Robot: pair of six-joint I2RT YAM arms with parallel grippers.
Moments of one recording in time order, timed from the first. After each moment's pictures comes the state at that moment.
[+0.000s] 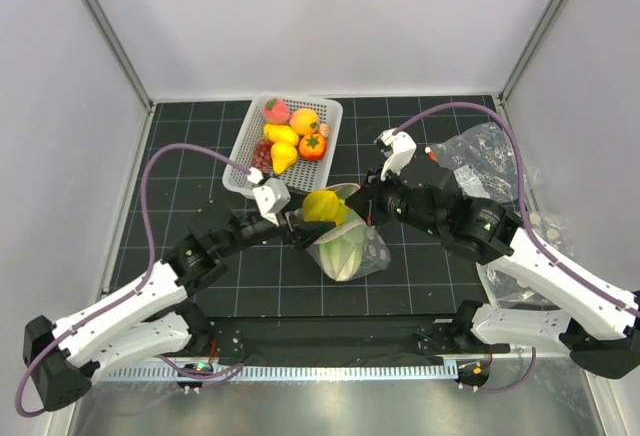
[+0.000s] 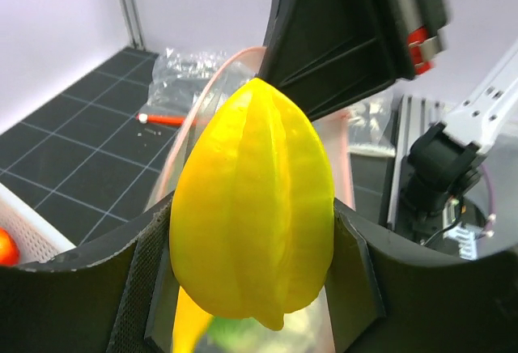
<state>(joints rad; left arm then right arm) -0.85 0.84 0.67 0.28 0.33 -0.07 0.96 1.04 1.25 -0.61 0.16 0.50</state>
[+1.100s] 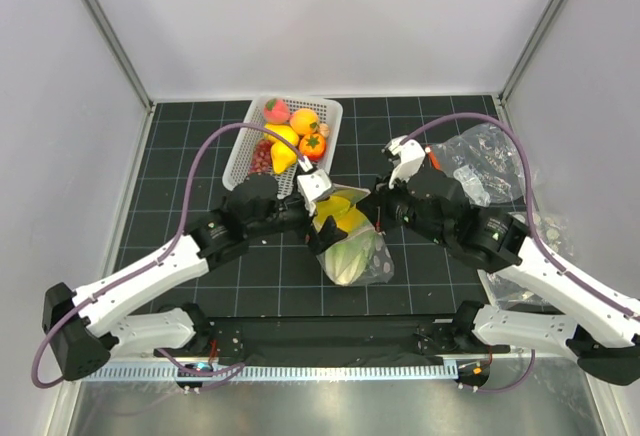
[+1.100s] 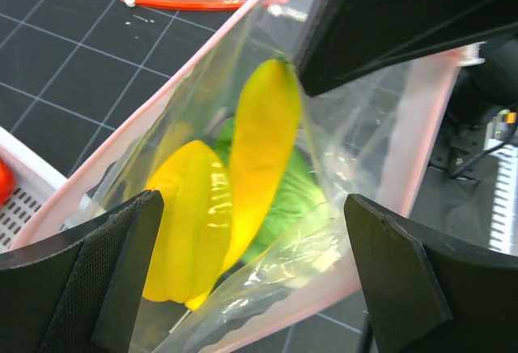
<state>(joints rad) -0.89 1.11 0.95 -0.14 0.27 0.09 0.96 0.98 1.19 -0.64 0.23 0.46</state>
